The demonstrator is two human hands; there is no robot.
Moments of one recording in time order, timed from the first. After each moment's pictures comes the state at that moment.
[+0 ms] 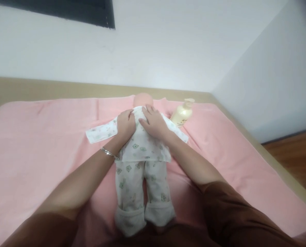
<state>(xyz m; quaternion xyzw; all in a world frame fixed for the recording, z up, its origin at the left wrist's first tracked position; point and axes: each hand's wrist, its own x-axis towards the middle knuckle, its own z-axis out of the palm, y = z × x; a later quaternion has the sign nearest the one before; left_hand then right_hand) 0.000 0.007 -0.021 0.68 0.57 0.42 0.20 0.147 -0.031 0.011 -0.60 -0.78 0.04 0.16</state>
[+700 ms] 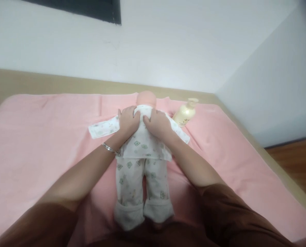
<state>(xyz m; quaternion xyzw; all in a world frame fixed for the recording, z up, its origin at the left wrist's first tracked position) 0.005 0.004 -0.017 0.70 0.58 0.37 0.18 0.138 -0.042 0.023 -0.69 -0.71 0.03 0.14</state>
